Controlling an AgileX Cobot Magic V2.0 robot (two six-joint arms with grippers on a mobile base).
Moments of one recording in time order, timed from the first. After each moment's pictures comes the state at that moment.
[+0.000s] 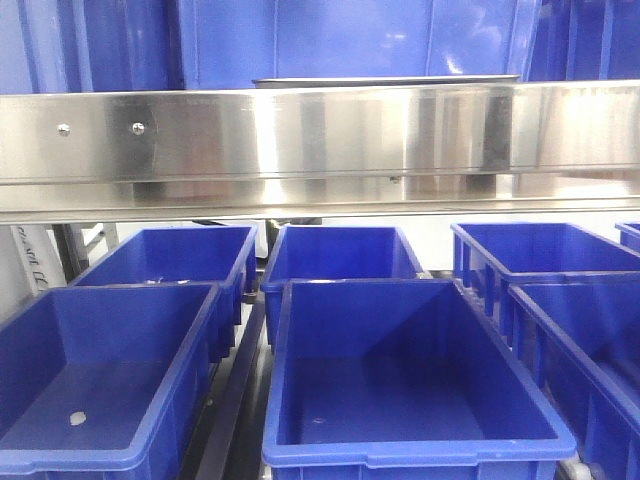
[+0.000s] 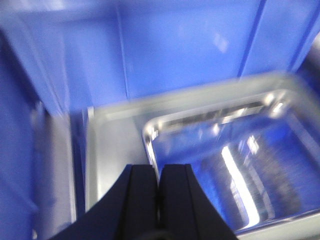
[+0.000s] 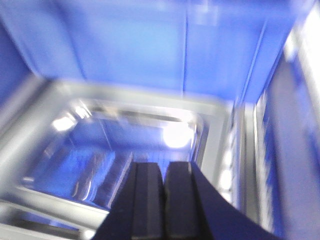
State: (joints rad) left arm -0.67 1.70 -1.93 0.38 0.87 -0.39; right arm 0.12 1.31 -1.51 0.16 0.74 -0.02
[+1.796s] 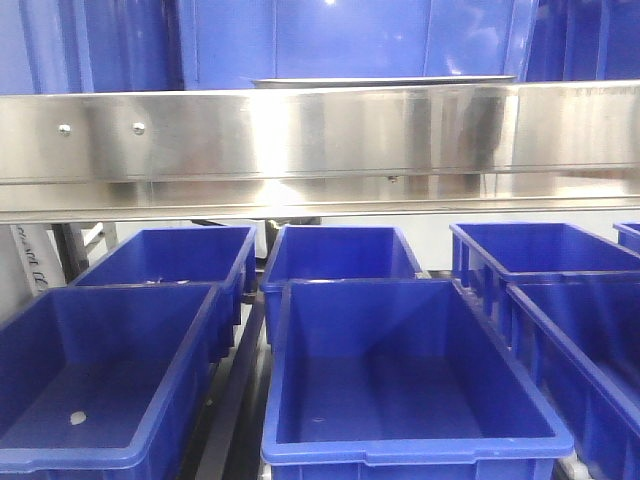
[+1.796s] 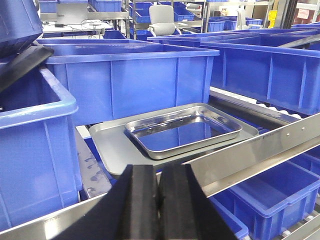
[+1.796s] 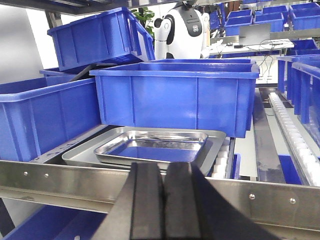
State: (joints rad) left arm -0.78 0.54 -0.83 0.44 0.52 -0.40; right arm 0.12 0.19 -0.69 0.26 0.58 -0.07
